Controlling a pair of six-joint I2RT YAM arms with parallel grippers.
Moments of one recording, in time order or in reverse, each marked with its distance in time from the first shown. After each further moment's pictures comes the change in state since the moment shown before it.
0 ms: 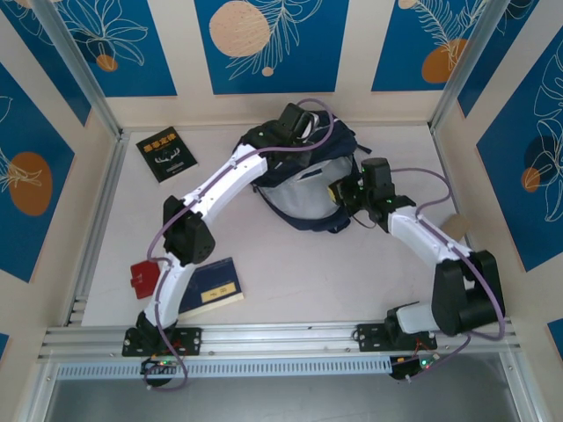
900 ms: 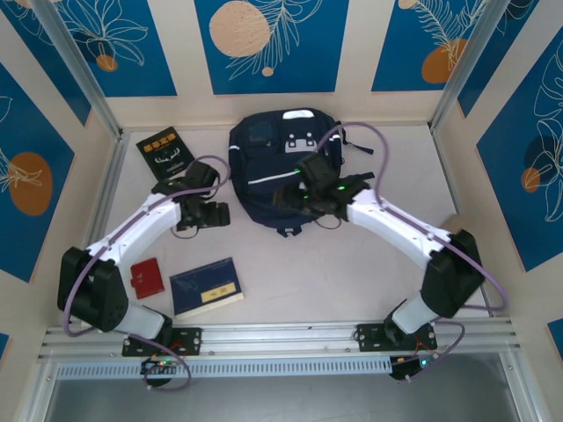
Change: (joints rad) left arm 0.335 -0.820 -1.208 -0.070 0.013 -0.323; right arm 0.482 0.234 0.456 -0.467 0.284 -0.671
